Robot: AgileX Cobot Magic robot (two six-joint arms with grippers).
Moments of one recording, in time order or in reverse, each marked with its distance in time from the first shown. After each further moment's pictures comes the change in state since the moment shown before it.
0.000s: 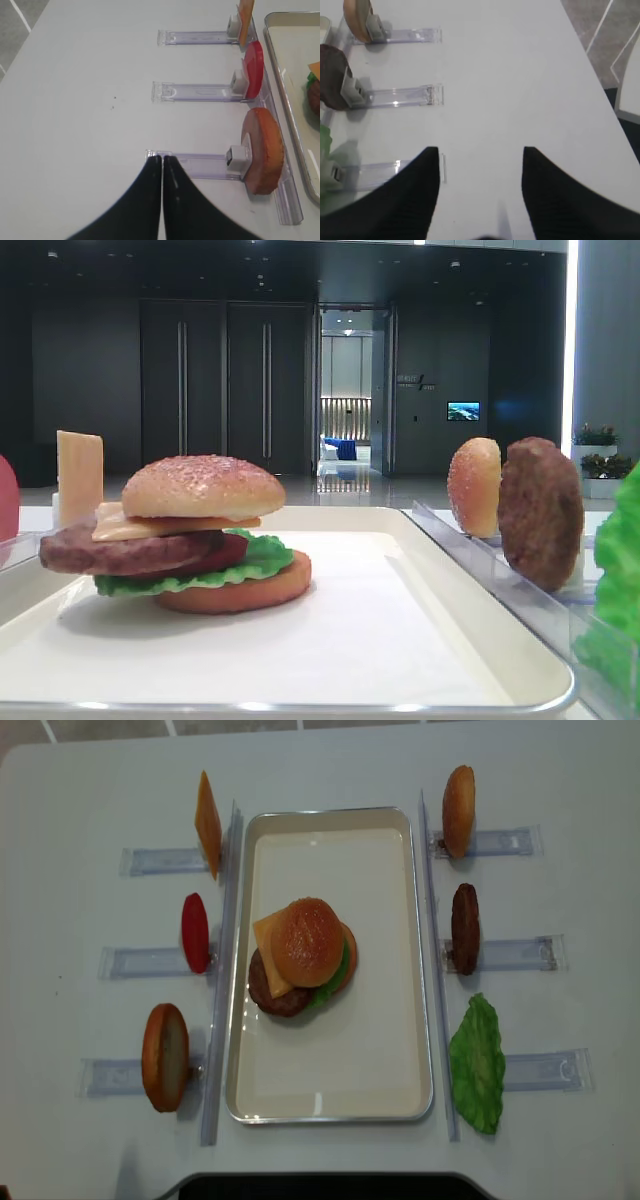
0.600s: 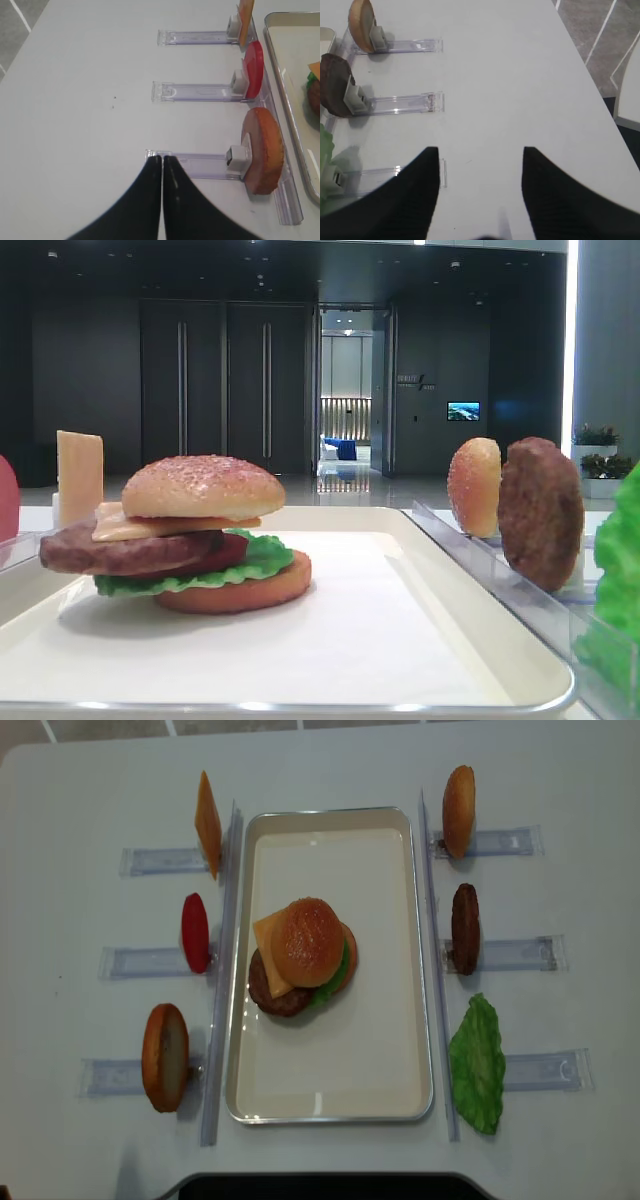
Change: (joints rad) left arm 0.000 0.000 0.000 0.000 0.000 0.000; right arm 0.000 -0.026 0.000 0.000 0.000 -0.001
